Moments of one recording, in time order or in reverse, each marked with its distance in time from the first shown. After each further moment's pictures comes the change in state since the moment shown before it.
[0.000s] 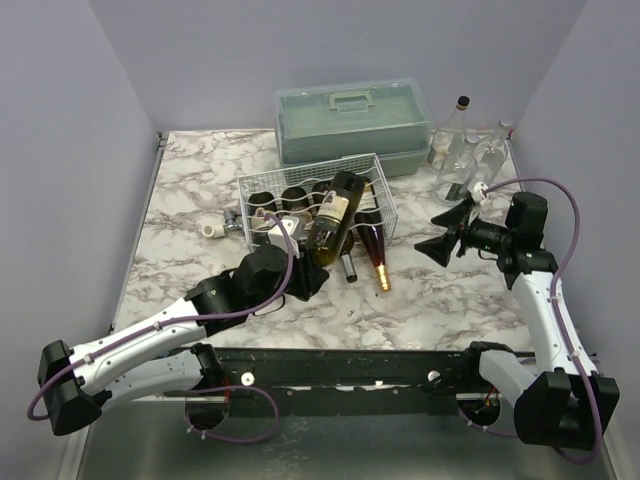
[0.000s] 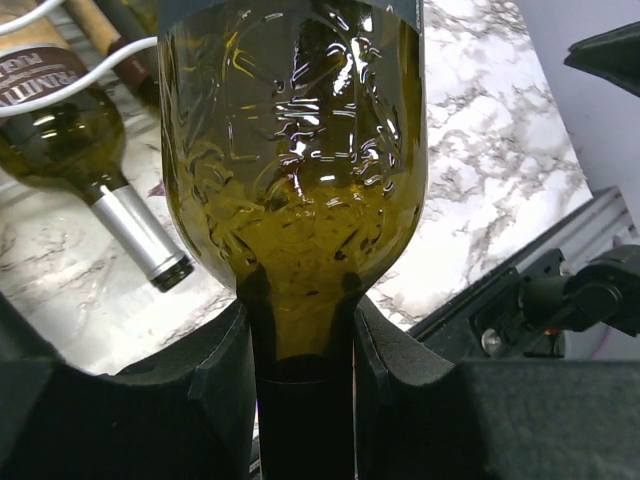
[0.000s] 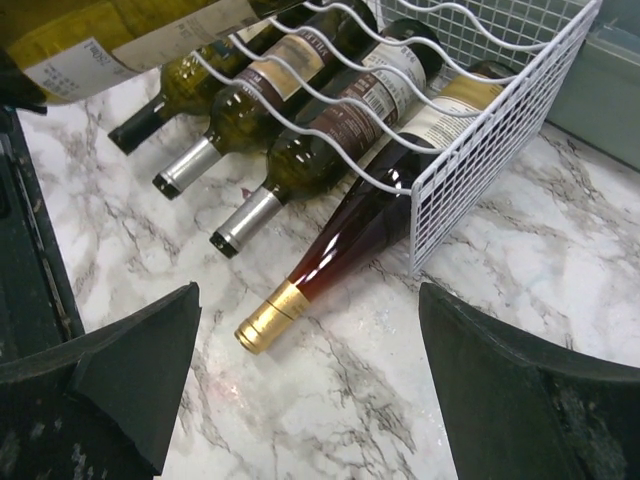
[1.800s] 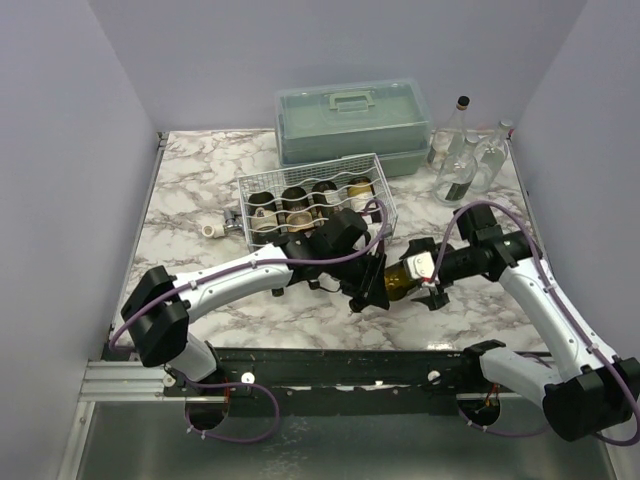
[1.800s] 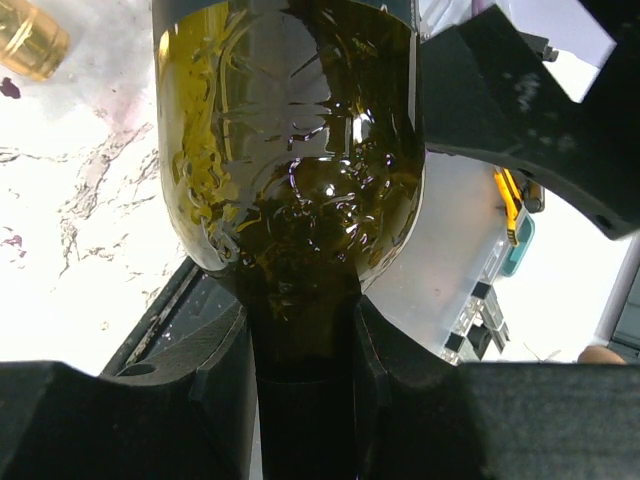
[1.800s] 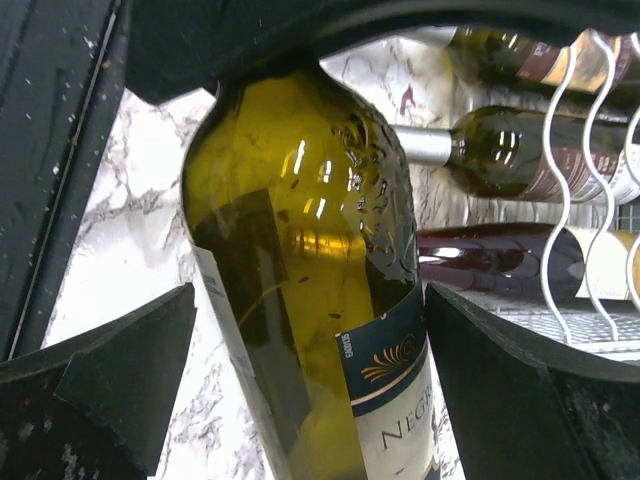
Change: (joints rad) left arm 0.000 0.632 0.446 -0.110 0.746 -0.028; right arm 0.394 0.066 0.215 -0.856 0.209 -1.249
